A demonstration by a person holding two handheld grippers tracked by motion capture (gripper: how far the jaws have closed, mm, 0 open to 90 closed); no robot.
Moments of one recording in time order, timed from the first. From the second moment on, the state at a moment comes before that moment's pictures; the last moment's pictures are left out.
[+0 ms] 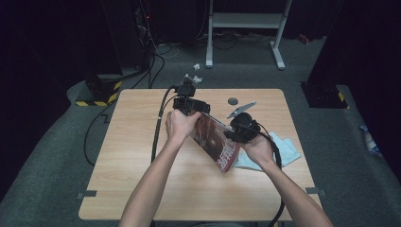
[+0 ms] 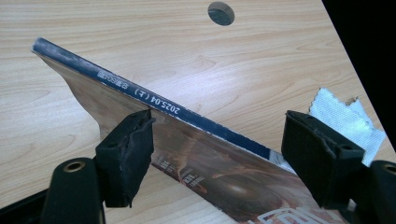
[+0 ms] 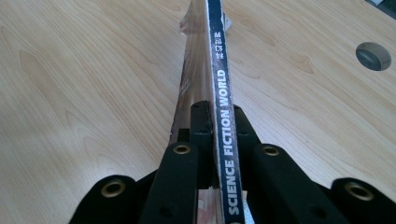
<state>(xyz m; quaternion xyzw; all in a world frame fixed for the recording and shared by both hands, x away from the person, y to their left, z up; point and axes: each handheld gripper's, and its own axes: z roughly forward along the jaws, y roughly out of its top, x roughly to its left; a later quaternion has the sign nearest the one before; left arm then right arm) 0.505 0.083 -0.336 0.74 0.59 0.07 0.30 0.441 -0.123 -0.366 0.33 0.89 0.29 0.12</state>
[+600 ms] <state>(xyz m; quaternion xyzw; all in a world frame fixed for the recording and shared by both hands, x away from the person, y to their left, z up) 0.510 0.069 -0.344 0.75 0.60 0.07 0.28 0.436 -0.117 -0.364 0.33 0.88 0.31 0.13</state>
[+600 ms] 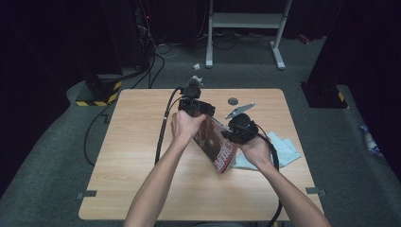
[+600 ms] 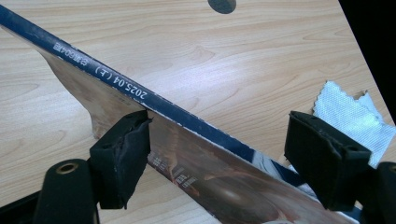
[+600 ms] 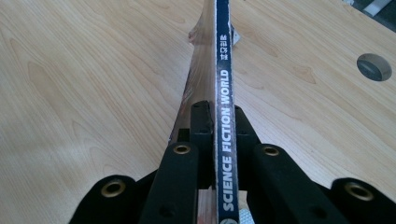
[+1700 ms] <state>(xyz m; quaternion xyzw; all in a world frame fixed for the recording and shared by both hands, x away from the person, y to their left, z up) 0.510 0.063 -0.343 0.76 0.60 0.08 0.25 0.423 -0.088 -0.369 0.29 0.89 0.31 0.17</state>
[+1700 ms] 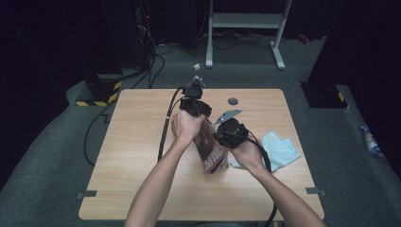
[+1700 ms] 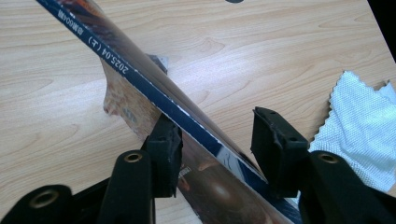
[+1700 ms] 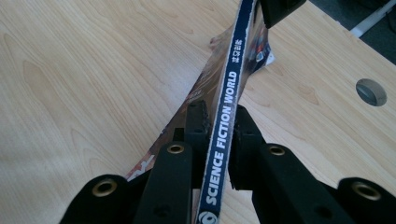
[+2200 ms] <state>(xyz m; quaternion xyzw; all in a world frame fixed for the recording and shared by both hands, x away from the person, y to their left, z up) 0.511 0.066 -0.344 0.76 0.58 0.05 0.27 0.410 -0.073 -0.373 0.26 0.88 0.35 0.17</state>
